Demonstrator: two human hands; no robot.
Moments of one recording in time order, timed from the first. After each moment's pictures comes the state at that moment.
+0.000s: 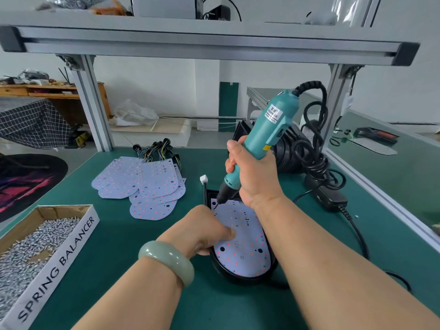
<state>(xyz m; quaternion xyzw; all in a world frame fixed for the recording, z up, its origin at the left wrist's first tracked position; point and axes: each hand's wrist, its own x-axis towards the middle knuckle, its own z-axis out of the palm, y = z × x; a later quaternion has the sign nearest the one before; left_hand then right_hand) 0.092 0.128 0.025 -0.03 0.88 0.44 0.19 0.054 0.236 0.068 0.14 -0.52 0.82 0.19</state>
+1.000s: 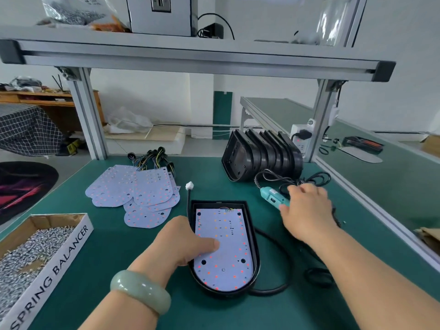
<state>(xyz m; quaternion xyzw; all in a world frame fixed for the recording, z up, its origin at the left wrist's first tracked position) 0.109 0.105 0.025 -0.05 0.88 0.45 0.12 0.099 0.343 0.041 -0.14 -0.98 0.02 0.10</state>
